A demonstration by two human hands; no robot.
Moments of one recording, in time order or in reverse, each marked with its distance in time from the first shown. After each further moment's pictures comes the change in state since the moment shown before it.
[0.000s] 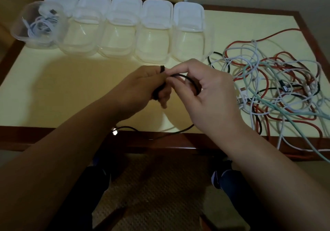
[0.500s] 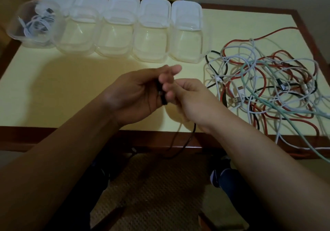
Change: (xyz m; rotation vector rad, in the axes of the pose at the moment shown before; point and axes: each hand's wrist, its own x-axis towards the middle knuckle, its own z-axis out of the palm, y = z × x) left_hand -0.007 0.016 0.014 -0.877 -0.093 -0.207; right_hand 0.007 0.030 0.022 0.280 -0.327 0.642
